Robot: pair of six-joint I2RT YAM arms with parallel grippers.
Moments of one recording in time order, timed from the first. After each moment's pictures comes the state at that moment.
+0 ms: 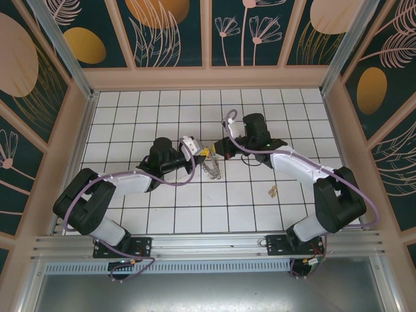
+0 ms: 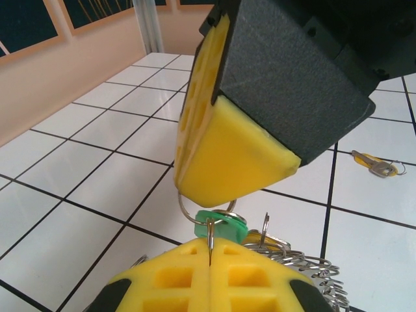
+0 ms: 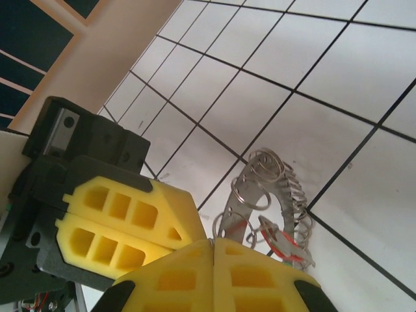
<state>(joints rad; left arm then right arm) -0.59 1.55 0.62 0.67 0.53 0.21 0.53 1.49 0.95 -0.07 -0.65 0.25</state>
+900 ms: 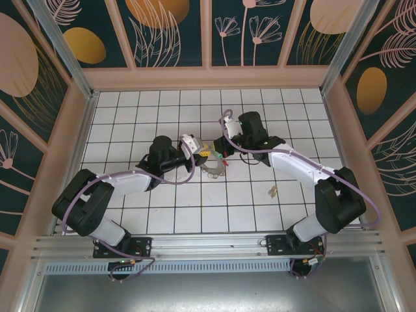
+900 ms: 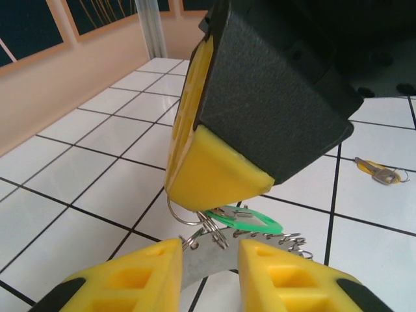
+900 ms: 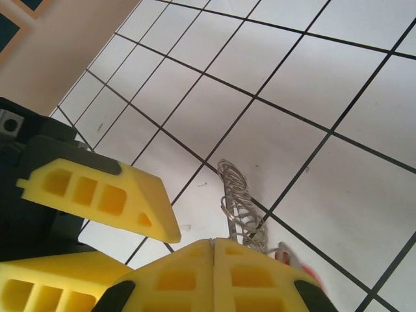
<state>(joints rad) -0.59 1.53 0.63 0.65 0.53 0.21 0.57 1.49 1.01 -0.16 -0.48 0.21</state>
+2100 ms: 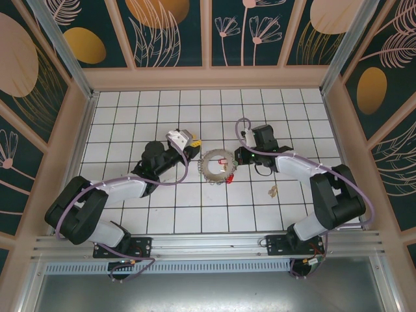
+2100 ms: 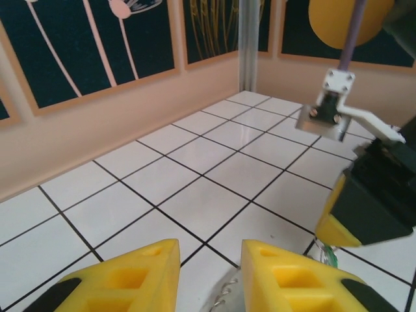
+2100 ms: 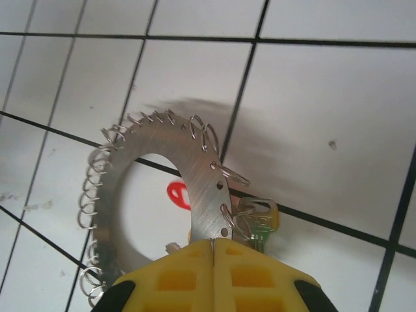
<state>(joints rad) -0.59 1.45 0.54 0.82 0.23 0.04 0.41 1.52 0.79 -0.15 -0.34 0.31</state>
